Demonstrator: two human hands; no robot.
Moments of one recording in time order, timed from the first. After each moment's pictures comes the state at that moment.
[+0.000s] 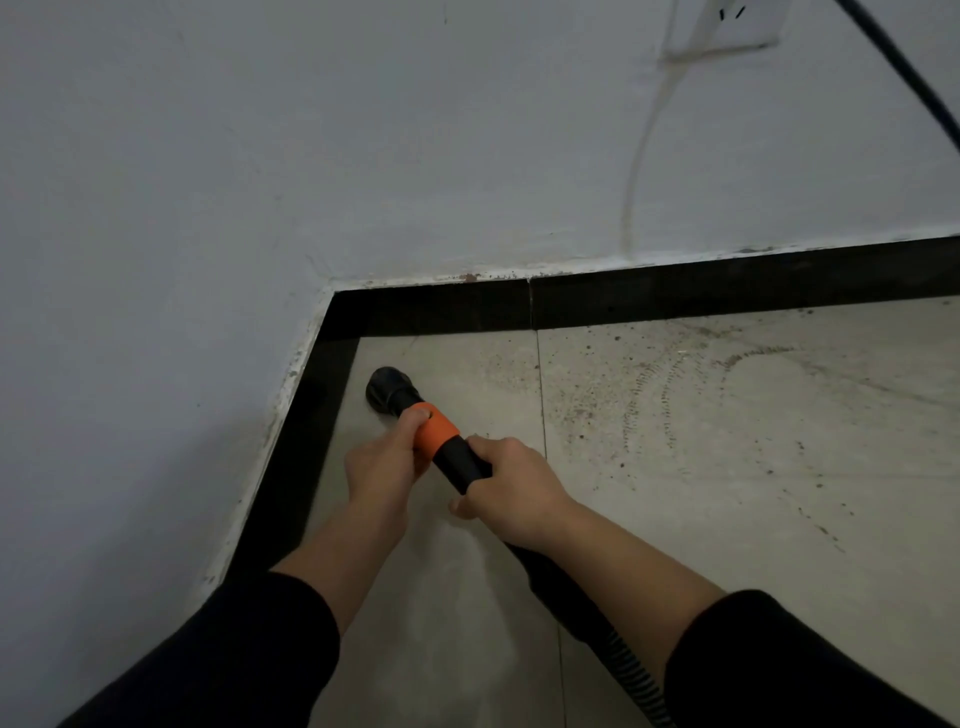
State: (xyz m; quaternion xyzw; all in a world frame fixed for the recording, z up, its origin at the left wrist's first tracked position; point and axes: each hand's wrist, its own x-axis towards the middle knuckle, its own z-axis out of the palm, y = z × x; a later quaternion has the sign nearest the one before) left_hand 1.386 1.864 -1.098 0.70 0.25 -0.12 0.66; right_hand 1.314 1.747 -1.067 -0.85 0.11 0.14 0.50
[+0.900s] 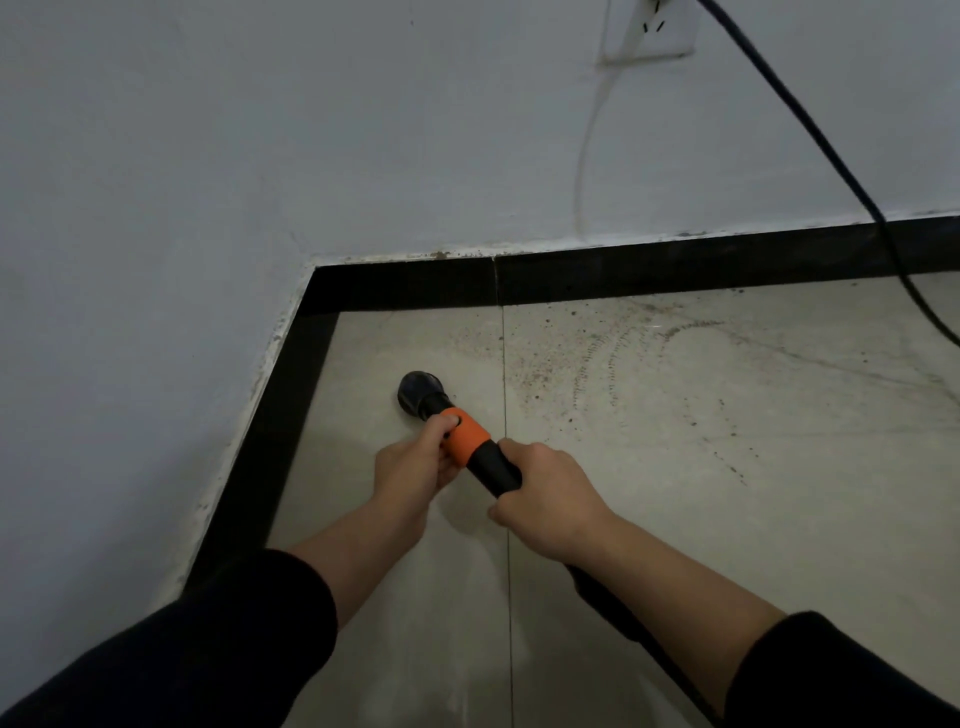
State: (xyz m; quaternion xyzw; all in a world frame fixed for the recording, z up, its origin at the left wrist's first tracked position) left_hand 1.300 1.836 -1.085 0.68 0.23 -0.18 0.68; right_hand 1.221 1.719 -1.052 -0.90 0.12 0.11 0.41
